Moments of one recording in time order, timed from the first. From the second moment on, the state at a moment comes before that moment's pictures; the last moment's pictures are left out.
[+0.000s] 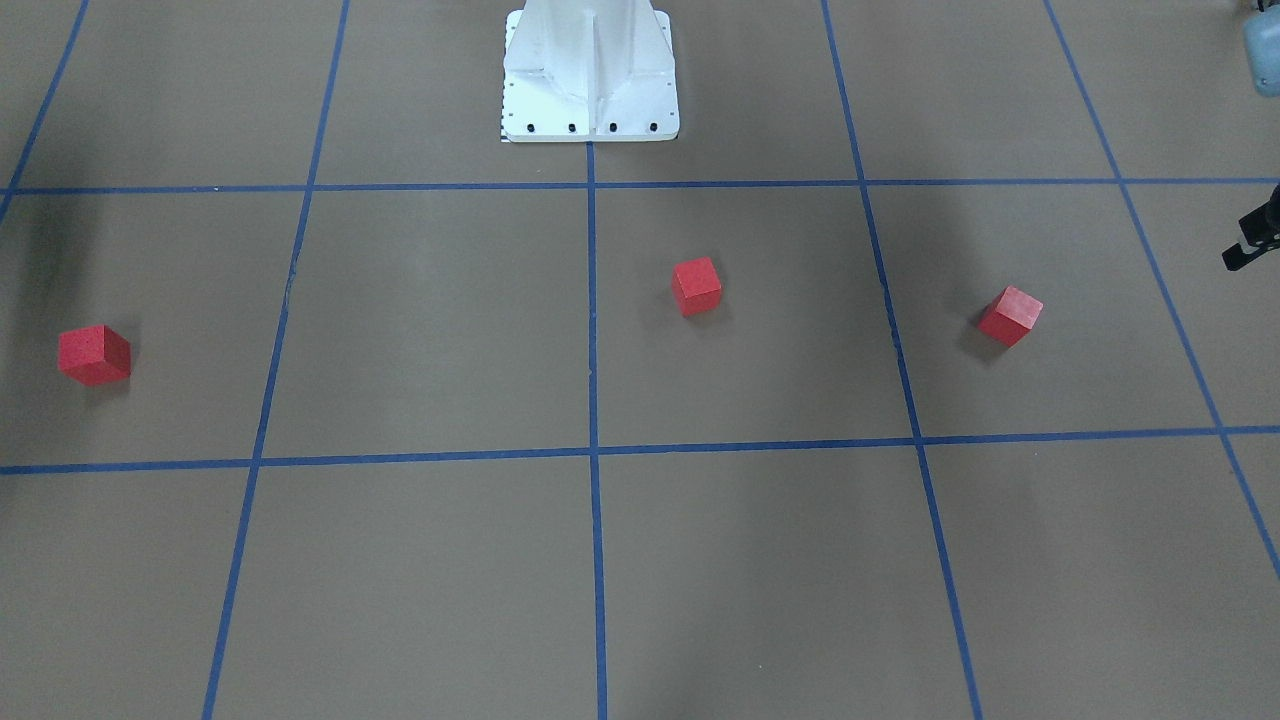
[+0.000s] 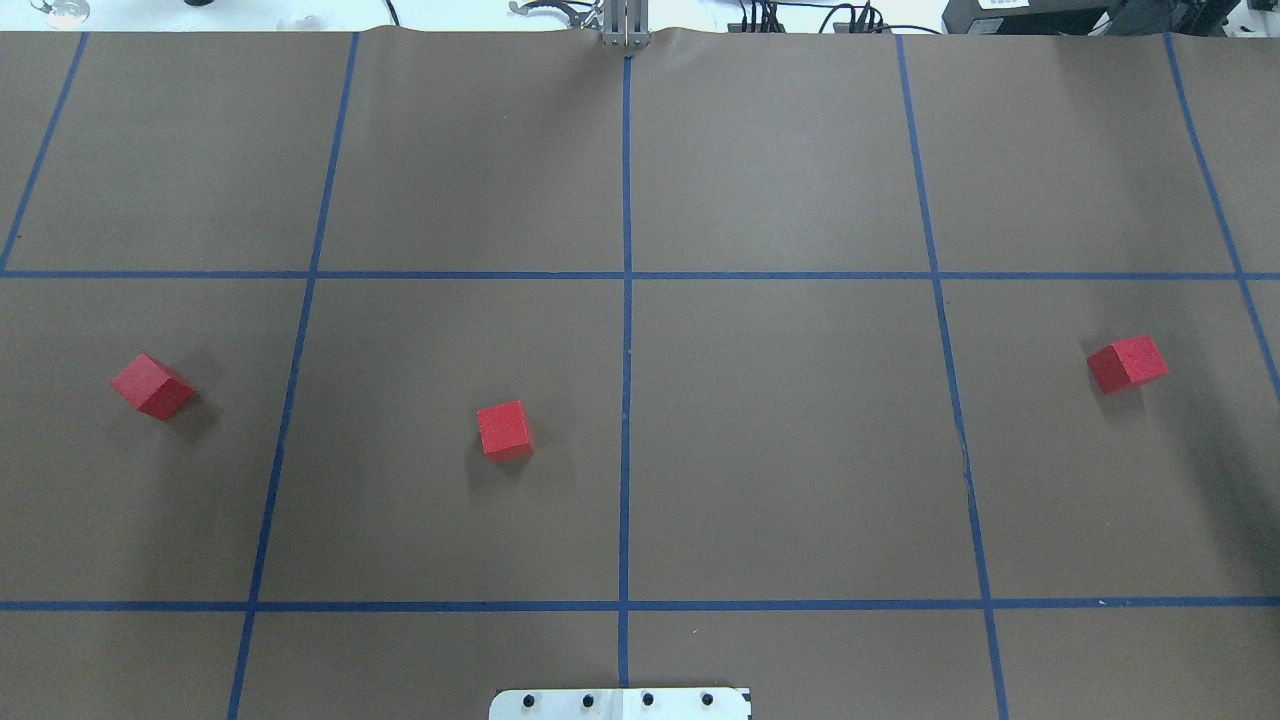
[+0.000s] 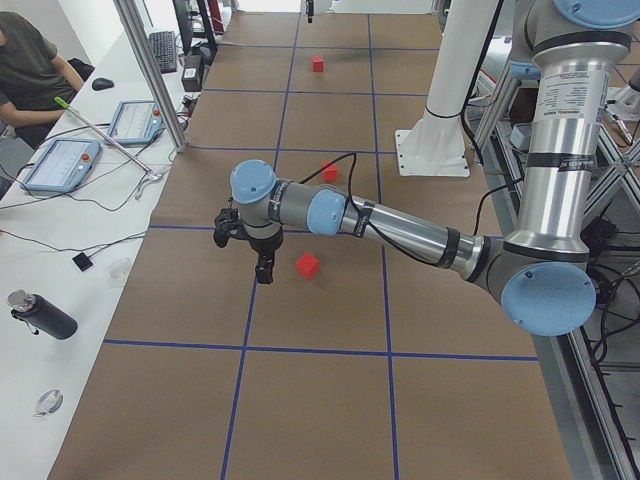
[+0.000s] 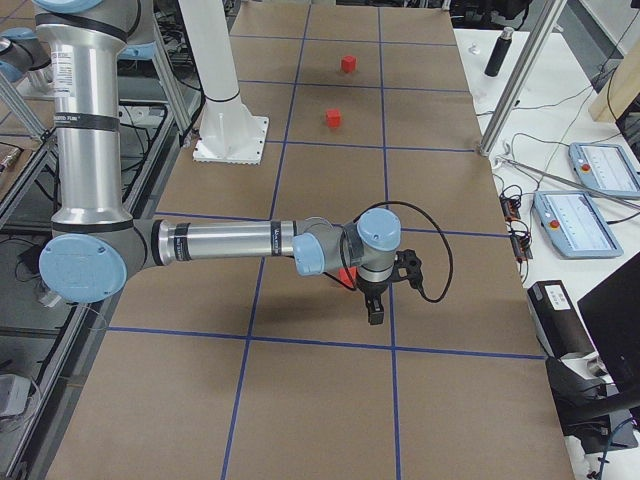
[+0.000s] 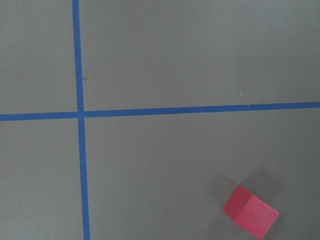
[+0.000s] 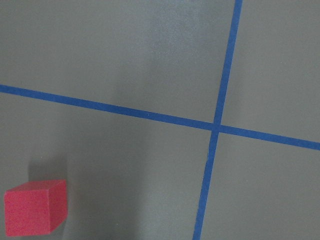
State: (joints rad) left arm -1.43 -1.63 -1.83 -1.48 -2.41 -0.20; right arm 1.42 -1.58 1.64 -1.41 2.30 0.09
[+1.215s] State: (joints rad) left arm -1.44 -1.61 -1.88 -1.48 -2.43 -0.26; right arm 1.41 -1.54 1.64 -1.41 2.24 0.08
